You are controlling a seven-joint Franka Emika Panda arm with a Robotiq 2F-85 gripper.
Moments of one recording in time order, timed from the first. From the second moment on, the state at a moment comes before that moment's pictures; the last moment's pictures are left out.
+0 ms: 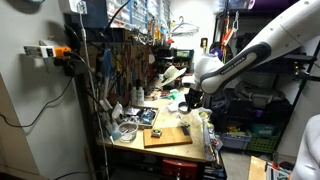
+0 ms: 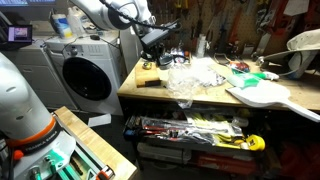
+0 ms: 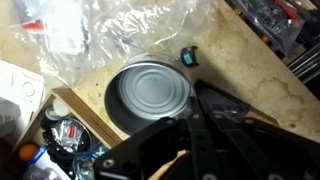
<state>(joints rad) -0.05 -0.20 -0.21 -2.52 -0.22 2.65 -1.35</state>
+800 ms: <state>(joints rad) 0.00 -0.23 -0.28 -2.51 -0.13 2.67 -1.50</state>
